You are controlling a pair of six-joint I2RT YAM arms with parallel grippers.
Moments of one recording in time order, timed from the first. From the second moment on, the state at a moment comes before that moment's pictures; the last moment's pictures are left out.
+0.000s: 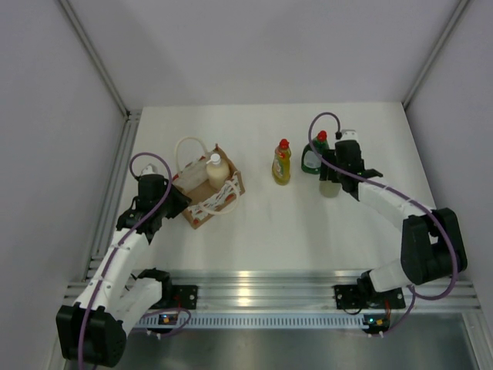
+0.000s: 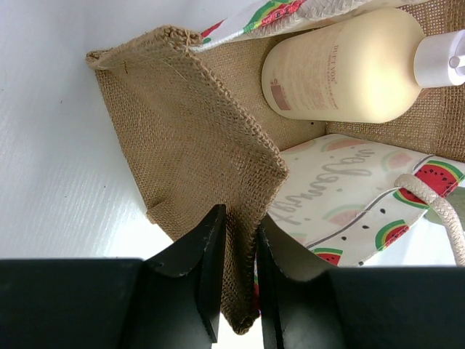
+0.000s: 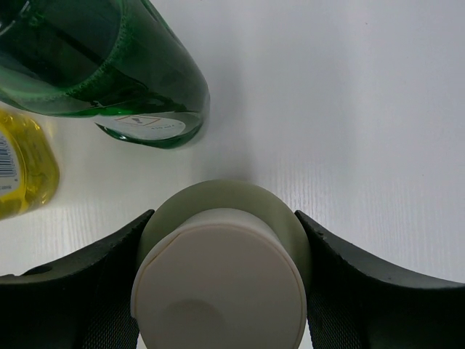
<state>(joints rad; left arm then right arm) -0.15 0.89 0.65 -0.47 0.01 -0.78 0.28 1.44 0.88 -0.14 0.24 0.21</state>
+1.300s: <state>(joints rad) -0.15 0.89 0.65 -0.47 0.03 -0.77 0.90 1.59 1.35 -0.07 0.11 0.02</state>
